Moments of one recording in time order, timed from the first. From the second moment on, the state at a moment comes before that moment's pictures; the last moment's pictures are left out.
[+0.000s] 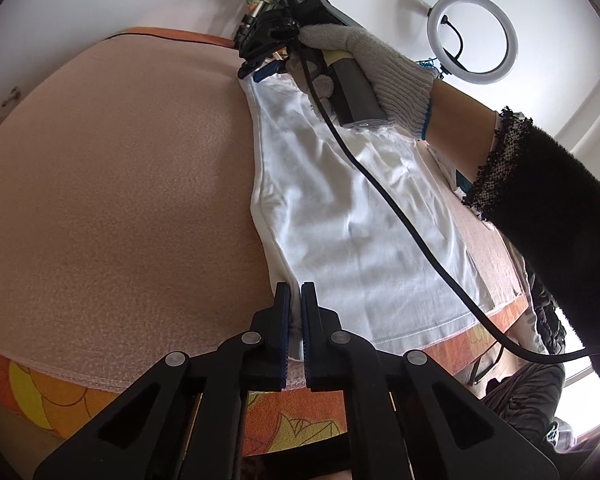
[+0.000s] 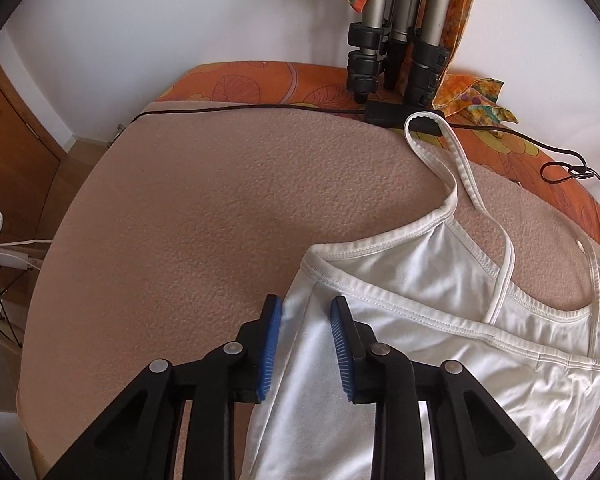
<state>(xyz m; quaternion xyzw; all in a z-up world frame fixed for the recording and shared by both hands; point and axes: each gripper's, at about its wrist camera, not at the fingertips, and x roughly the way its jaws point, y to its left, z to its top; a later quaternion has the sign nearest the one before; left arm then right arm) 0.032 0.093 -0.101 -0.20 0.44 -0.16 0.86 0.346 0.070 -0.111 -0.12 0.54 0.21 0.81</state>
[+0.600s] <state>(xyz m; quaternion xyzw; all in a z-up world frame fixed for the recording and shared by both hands) 0.032 0.046 -0.074 -0.15 0.40 -0.23 0.87 0.348 -0.008 -0.061 -0.08 0.49 0.20 0.85</state>
